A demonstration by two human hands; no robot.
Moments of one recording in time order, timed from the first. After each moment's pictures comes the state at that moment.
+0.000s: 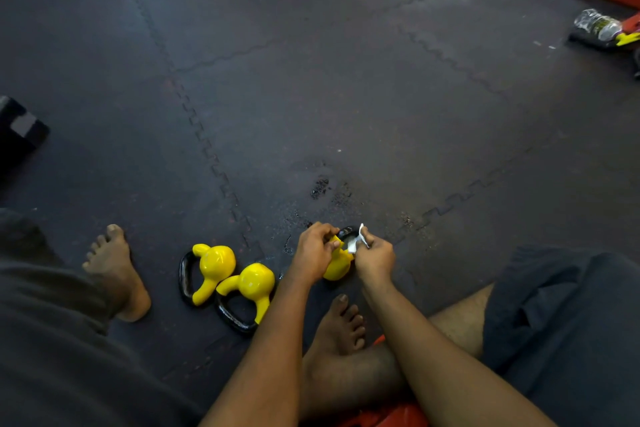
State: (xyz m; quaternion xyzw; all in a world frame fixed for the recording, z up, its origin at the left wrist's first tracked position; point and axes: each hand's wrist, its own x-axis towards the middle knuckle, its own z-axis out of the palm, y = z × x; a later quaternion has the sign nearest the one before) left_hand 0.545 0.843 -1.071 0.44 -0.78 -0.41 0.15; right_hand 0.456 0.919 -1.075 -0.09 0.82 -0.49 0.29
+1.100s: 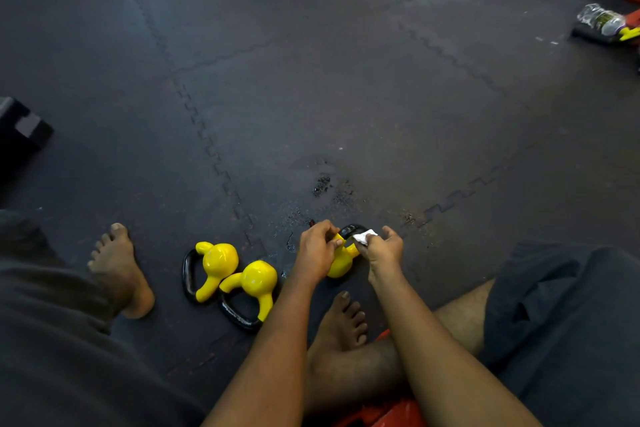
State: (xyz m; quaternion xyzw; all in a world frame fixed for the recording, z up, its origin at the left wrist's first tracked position) left_hand 0.546 0.849 -1.067 0.47 -0.76 -0.42 0.15; right_hand 0.438 0.908 -1.081 0.12 0.68 -0.64 0.34
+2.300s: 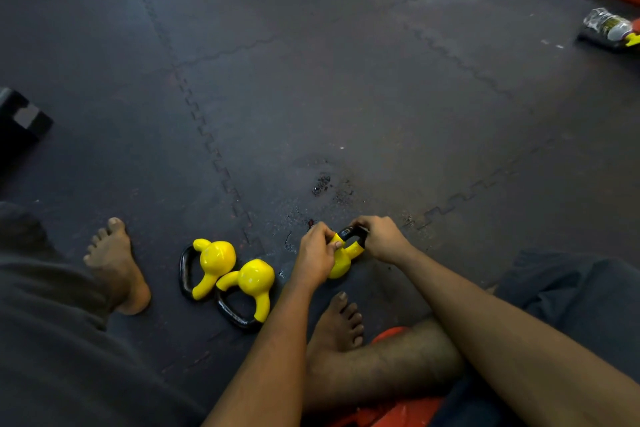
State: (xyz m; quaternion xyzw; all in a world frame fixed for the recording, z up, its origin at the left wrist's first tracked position) left_hand 0.546 0.852 -1.079 0.49 -0.75 -0.42 0.15; right_hand 0.387 0.906 -1.064 -0.52 0.80 -0.14 0.27
